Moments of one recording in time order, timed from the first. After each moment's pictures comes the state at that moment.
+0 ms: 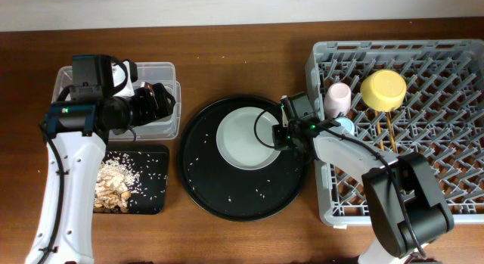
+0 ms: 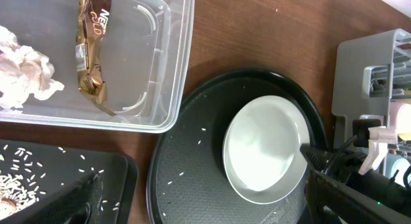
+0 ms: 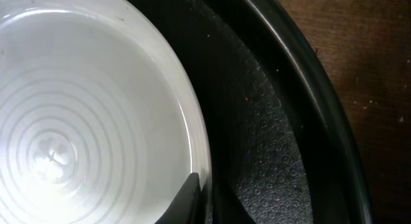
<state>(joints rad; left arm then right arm) 0.04 1.47 1.40 -0.96 0.31 -0.29 0.38 1.82 1.00 -0.29 -0.05 0.26</state>
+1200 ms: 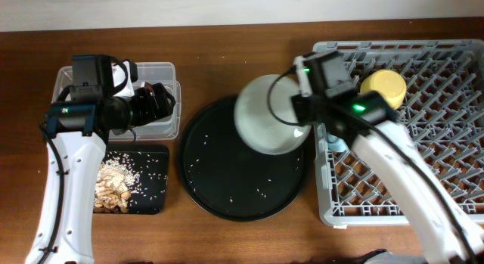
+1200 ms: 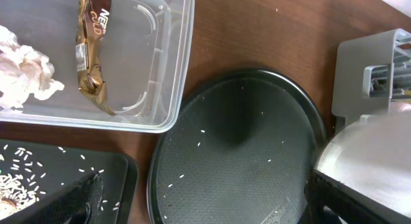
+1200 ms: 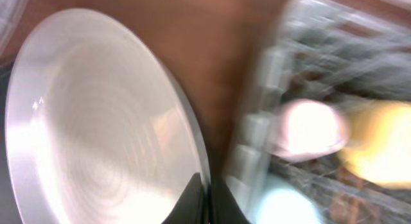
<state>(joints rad) 0.04 1.47 1.40 -0.96 0.31 -0.29 0.38 1.48 1.44 -0.91 0.19 0.00</state>
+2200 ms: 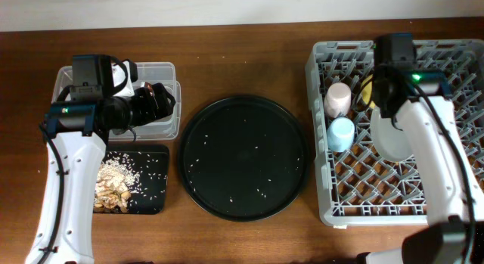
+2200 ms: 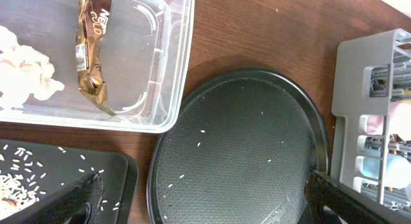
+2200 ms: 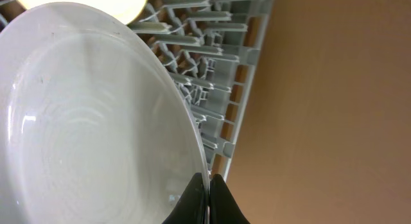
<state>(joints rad) 0.04 1.47 1.40 -0.96 0.31 -0.29 0.02 1.62 1.52 -1.09 0.80 -0.47</state>
